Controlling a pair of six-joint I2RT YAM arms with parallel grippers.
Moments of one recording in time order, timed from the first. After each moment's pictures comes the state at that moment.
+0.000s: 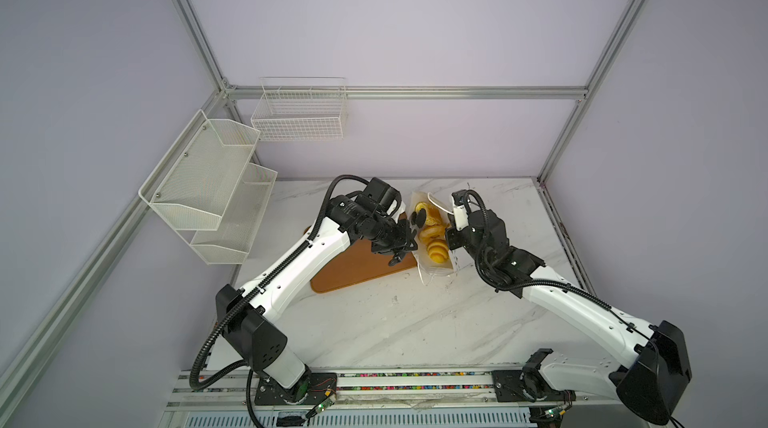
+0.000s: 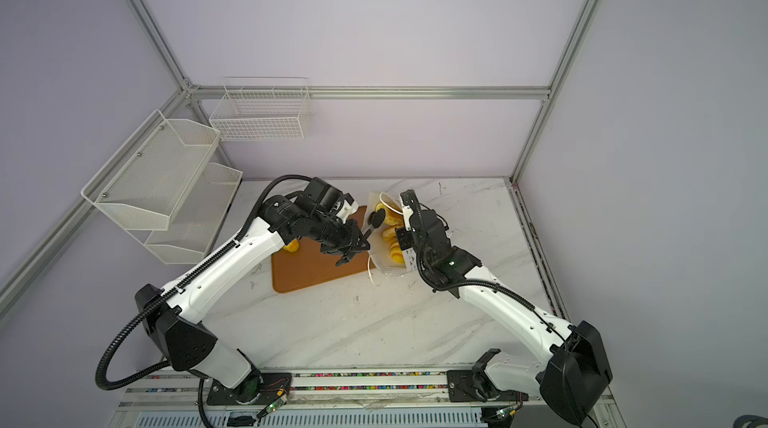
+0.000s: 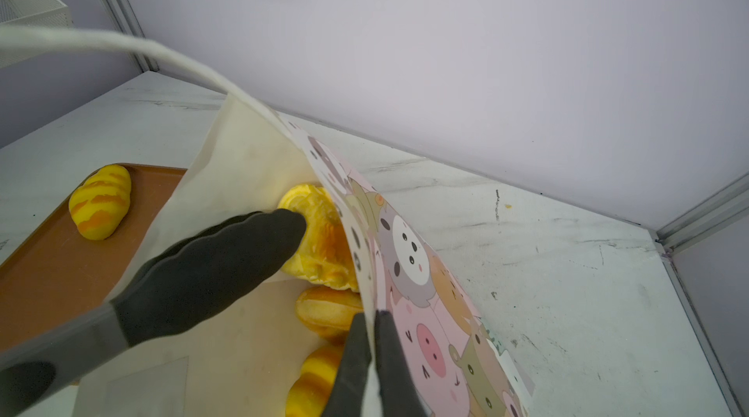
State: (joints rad) left arm -0.65 1.59 1.67 -1.07 0.39 -0.68; right arm 0.68 1.23 0.98 -0.10 0.36 0.03
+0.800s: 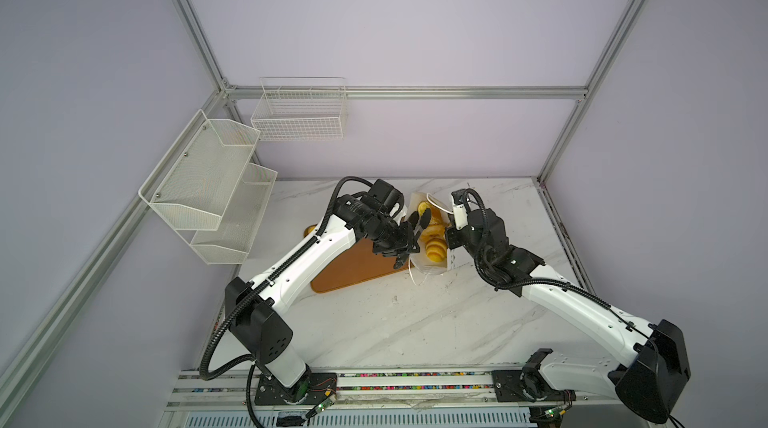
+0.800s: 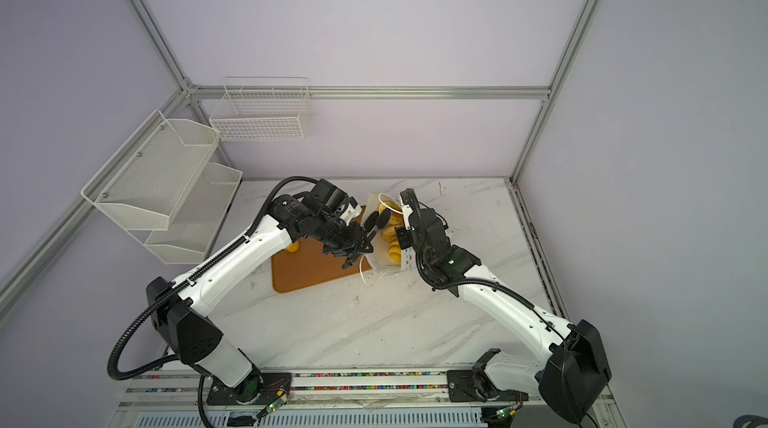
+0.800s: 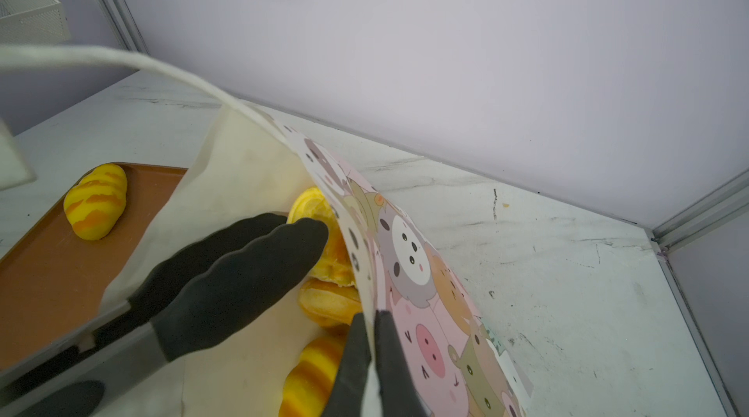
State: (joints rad) left arm -0.65 1.64 1.66 -1.07 0.41 -0.65; right arm 0.68 1.24 0.99 -0.11 0.36 0.02
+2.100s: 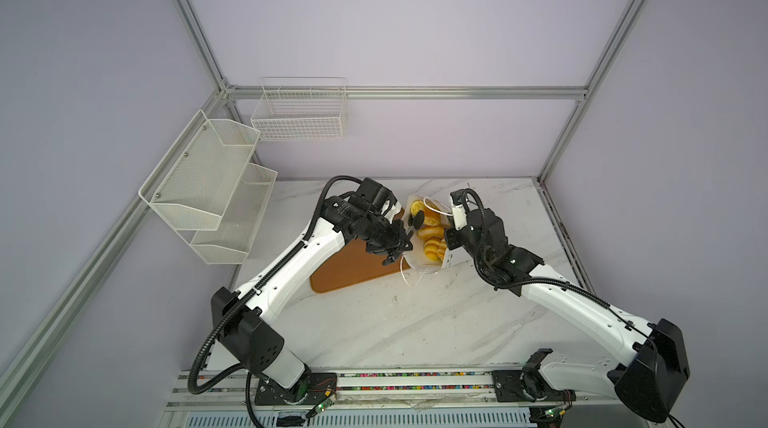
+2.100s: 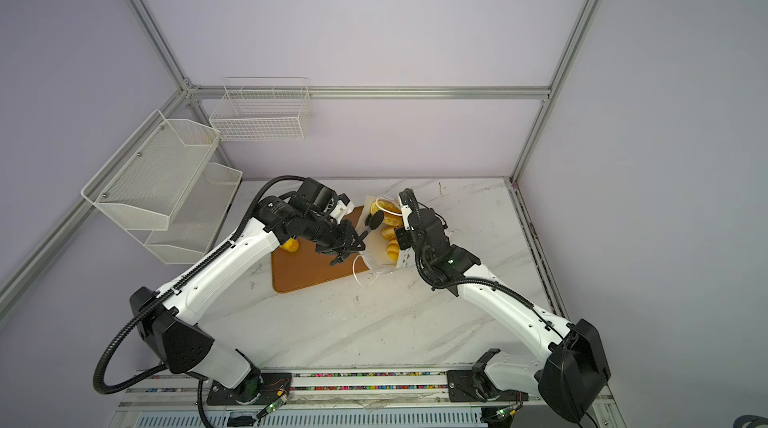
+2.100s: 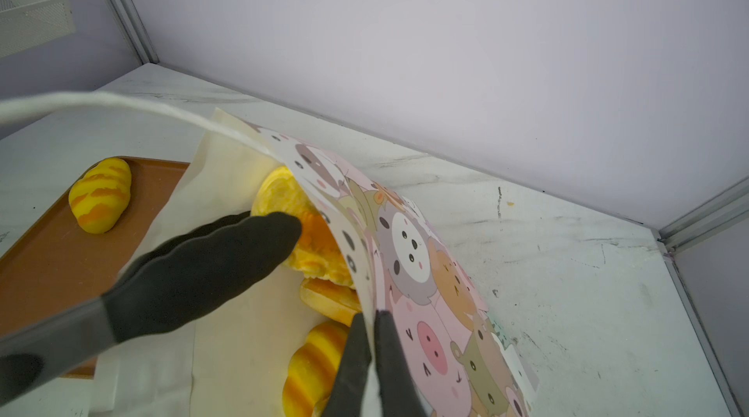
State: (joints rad) left arm -0.60 1.53 1.62 -1.06 0.43 -0.63; right arm 0.68 1.25 1.00 -0.13 0.35 0.03
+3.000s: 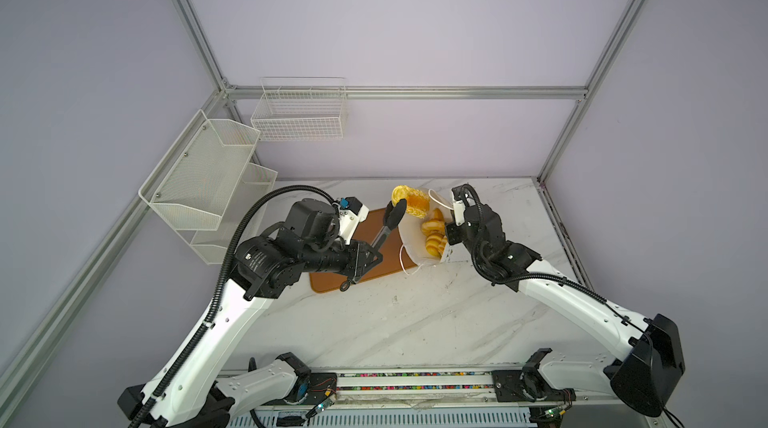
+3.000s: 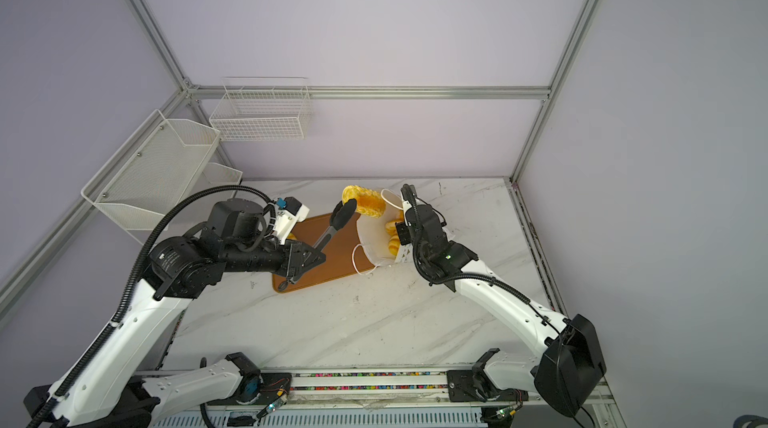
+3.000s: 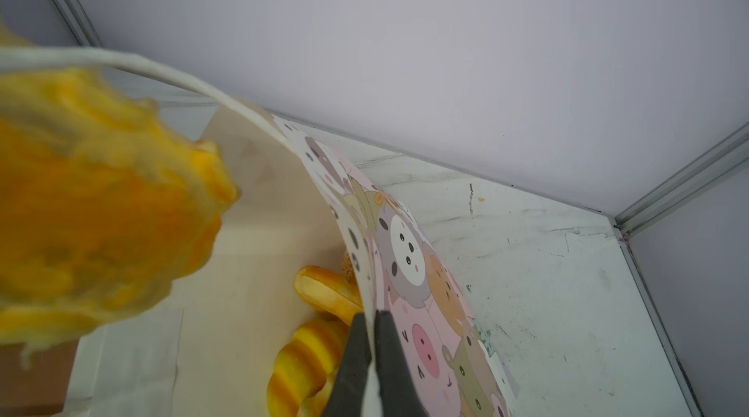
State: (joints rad) left arm -0.60 1.07 1.53 -1.15 0.34 -0.44; right arm 0.68 1.28 1.04 -0.15 0.44 0.04
